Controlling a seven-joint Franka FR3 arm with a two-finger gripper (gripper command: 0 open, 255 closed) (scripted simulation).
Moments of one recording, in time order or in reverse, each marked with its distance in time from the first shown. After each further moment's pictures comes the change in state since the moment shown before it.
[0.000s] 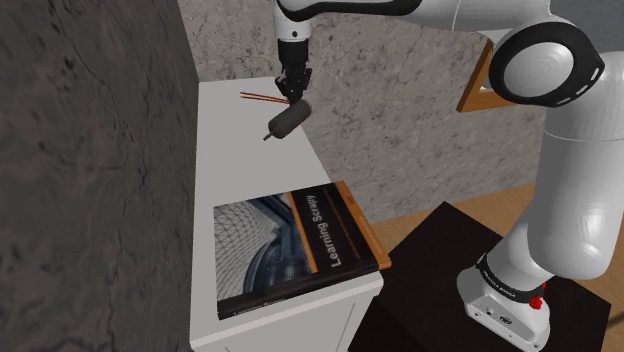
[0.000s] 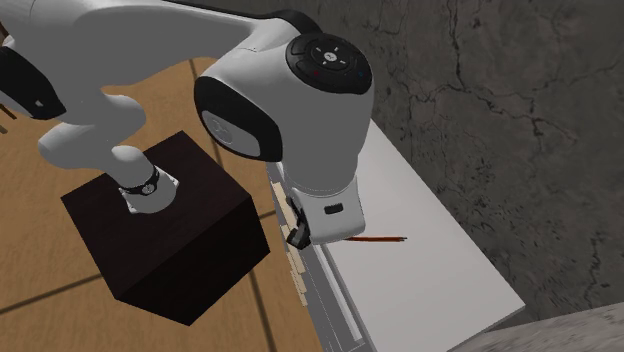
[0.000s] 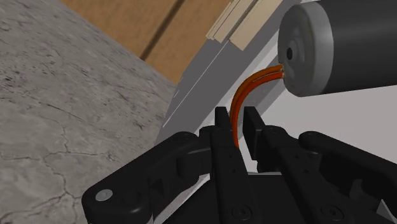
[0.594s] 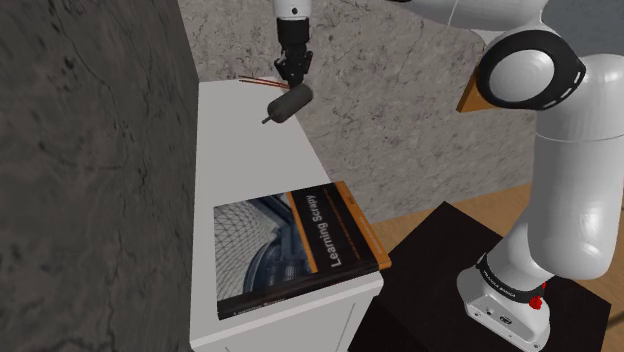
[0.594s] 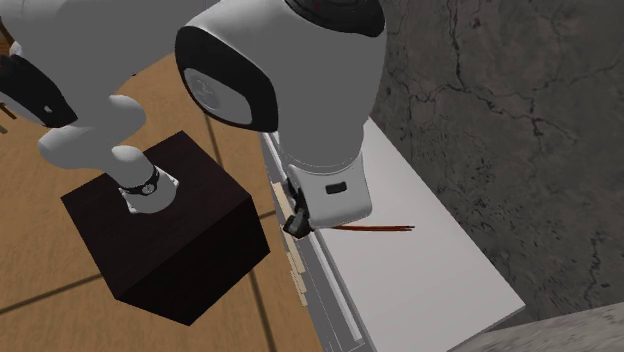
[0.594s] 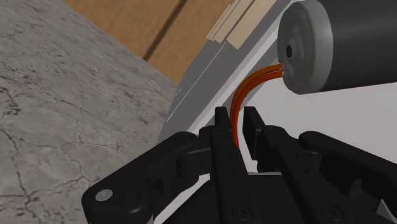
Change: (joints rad) arm 0.012 0.056 -0.001 0.201 -0.010 -0.151 0.004
